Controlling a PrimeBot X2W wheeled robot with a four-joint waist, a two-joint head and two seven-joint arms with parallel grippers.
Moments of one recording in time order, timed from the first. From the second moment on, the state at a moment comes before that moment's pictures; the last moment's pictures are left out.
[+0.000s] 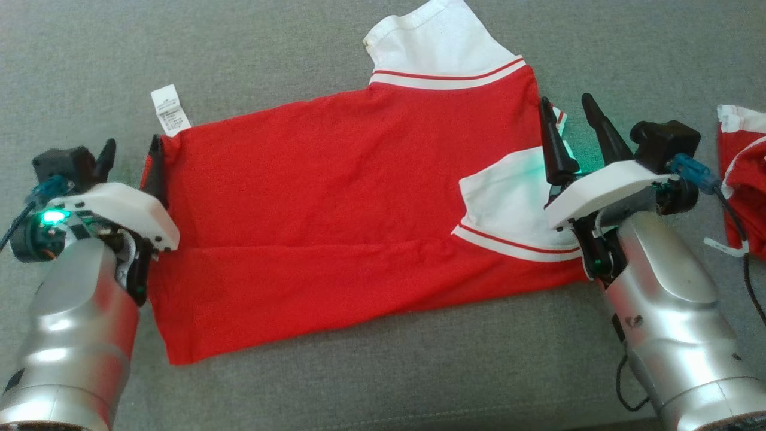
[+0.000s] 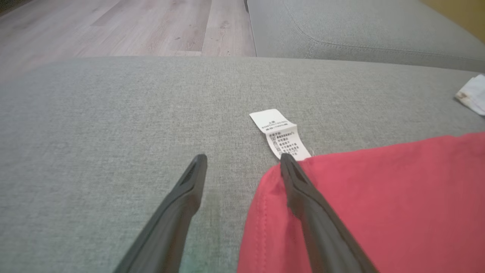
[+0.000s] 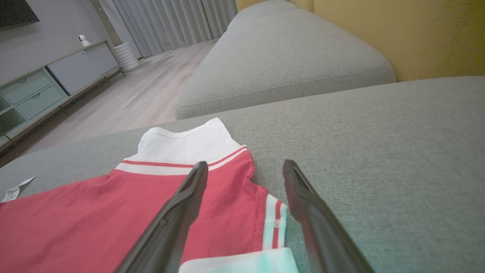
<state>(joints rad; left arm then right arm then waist) -0.79 0.25 -0.25 1.08 -0.43 -0.13 -0.12 -0.65 -0.11 0.26 0.77 0.40 0.13 -0.21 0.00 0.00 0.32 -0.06</state>
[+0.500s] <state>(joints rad) -0.79 0.28 -0.36 1.03 -0.55 -0.13 -0.10 -0.74 -0.12 0.26 0.79 0.42 0.13 -0.21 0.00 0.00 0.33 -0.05</state>
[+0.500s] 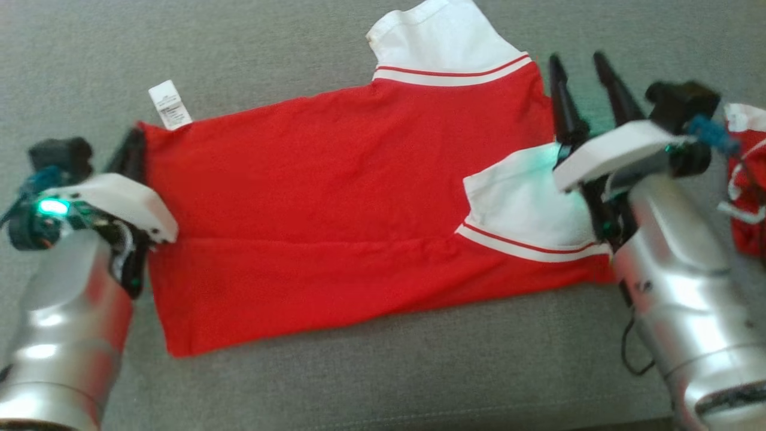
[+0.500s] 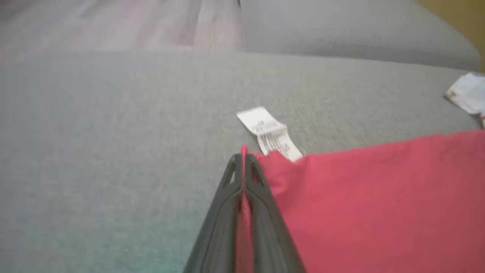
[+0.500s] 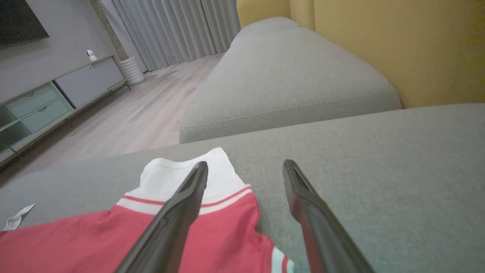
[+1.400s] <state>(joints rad) -0.93 0.07 -0.41 0.96 -0.49 -0.11 -0.25 -1.22 -0.27 0.24 1.23 0.18 0.13 0.16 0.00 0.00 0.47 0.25</state>
